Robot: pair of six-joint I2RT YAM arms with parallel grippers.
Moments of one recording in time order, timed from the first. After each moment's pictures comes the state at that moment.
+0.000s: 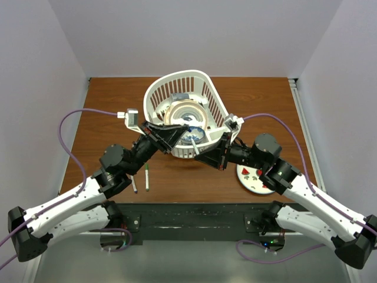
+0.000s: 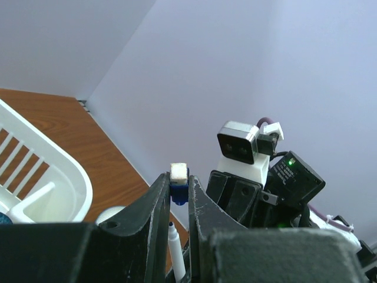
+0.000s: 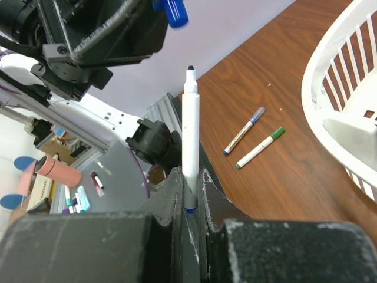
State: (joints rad) left arm -0.92 0.83 0.71 0.47 -0.13 -0.73; right arm 0.79 0.84 0.76 0.04 -0.46 0.56
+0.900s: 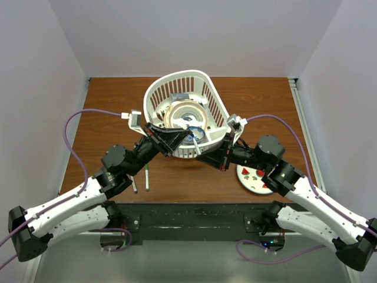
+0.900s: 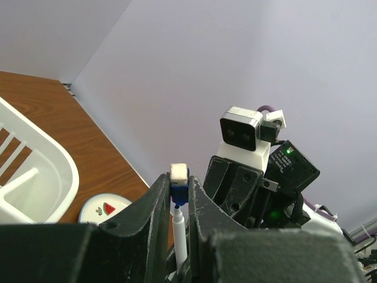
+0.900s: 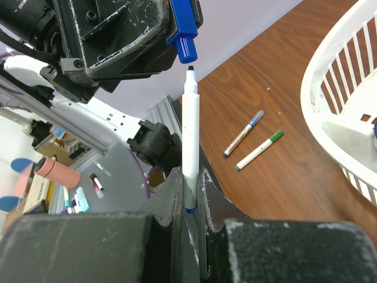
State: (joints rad) left arm -0.92 0.83 0.69 0.46 -0.07 -0.78; right arm 0.79 0.80 0.76 0.03 -0.46 0.56
